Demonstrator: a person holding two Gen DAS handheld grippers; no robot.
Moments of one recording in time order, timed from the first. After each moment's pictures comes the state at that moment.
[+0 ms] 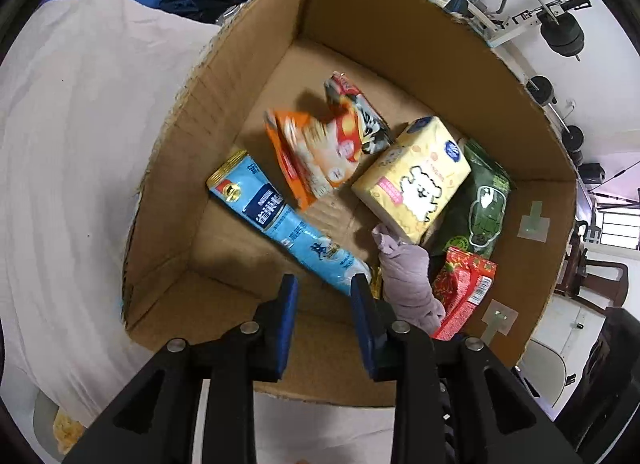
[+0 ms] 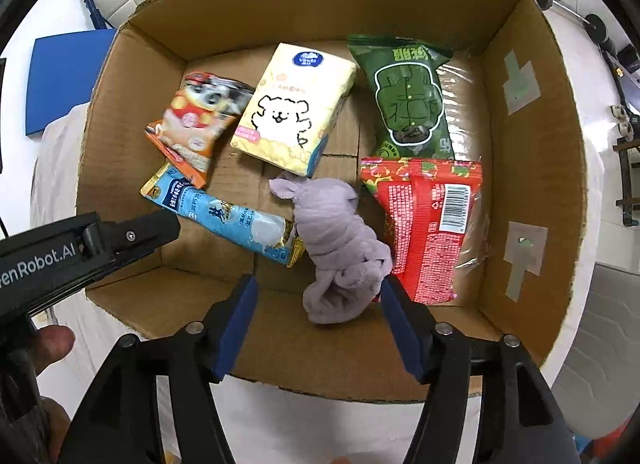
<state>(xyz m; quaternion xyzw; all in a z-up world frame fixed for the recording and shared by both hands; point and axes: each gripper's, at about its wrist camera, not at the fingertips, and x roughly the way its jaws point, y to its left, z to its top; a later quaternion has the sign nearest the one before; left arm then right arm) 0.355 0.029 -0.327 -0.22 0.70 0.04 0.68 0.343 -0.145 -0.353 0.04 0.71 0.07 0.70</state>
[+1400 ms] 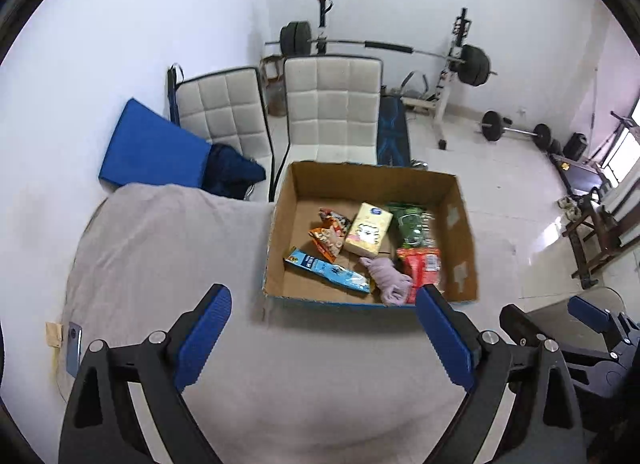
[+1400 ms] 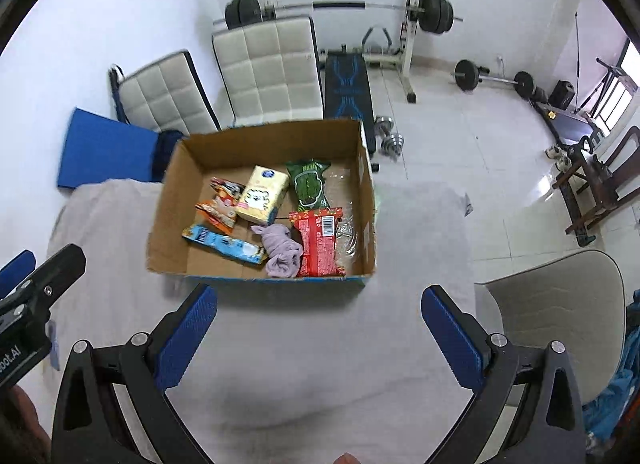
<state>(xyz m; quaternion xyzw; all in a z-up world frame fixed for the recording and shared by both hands) 0.176 -0.019 -0.095 -0.01 0.47 0.02 0.88 0.166 -0.220 -0.124 0.05 0.52 0.00 0.85</state>
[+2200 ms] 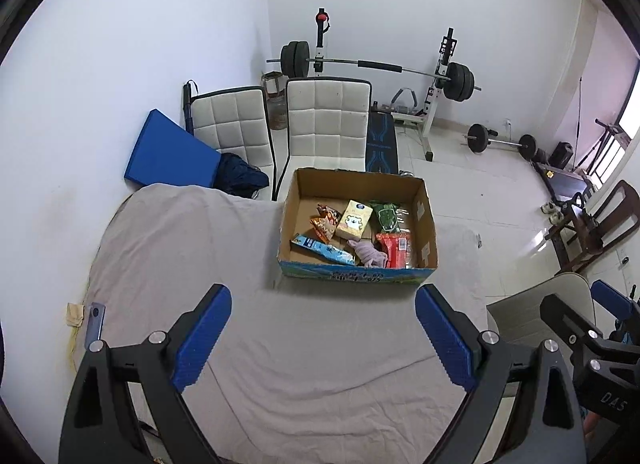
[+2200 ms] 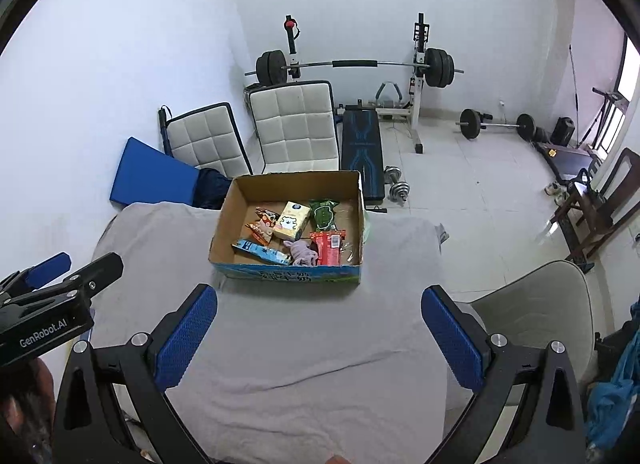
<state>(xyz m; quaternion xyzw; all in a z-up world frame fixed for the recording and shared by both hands) 0.070 -0.025 -0.012 -0.02 0.45 0.02 0.89 0.007 -0.242 0.026 0.04 0.45 0.04 0.89</state>
